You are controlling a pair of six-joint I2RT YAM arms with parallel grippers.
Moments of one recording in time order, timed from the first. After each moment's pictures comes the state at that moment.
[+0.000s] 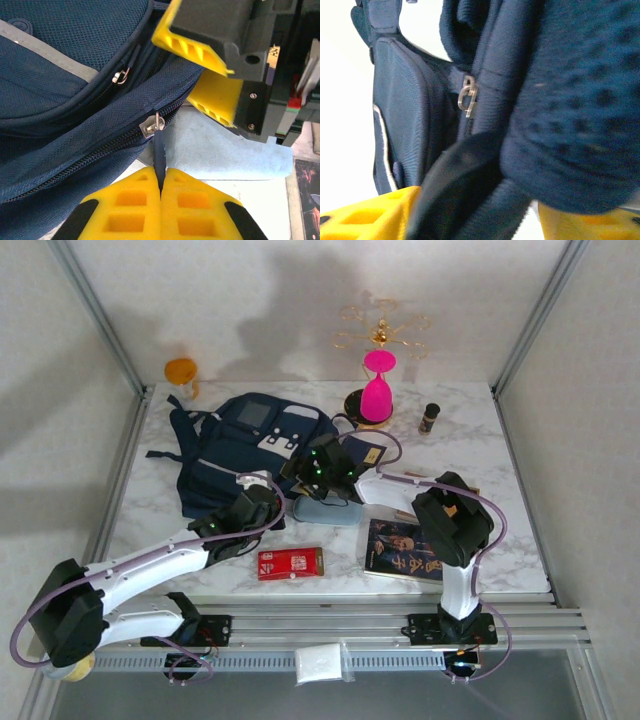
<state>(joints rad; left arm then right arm) -0.76 1.15 0.64 -0.21 -0.30 -0.75 0.77 1.91 1.24 -0.01 -0.26 1.19</state>
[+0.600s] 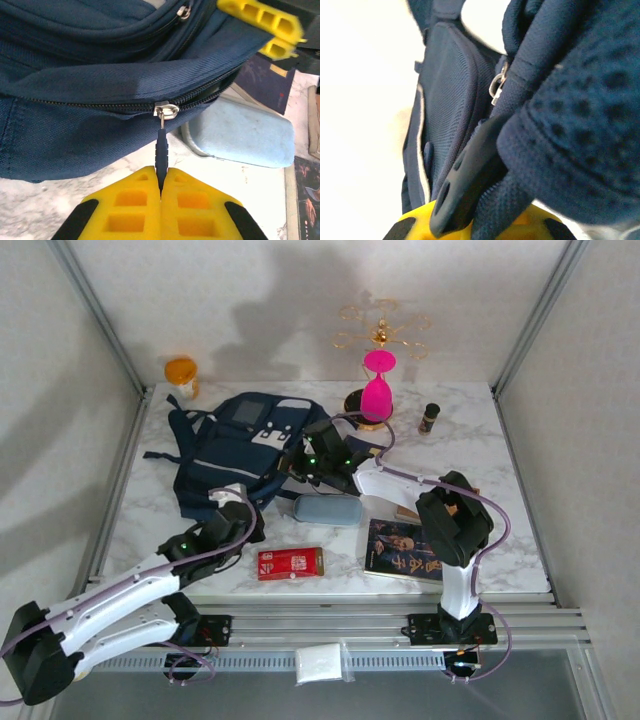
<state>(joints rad) -0.75 0.85 0.53 -0.40 -0.35 -0.88 0.77 1.91 1.36 -0.06 -0.37 1.01</state>
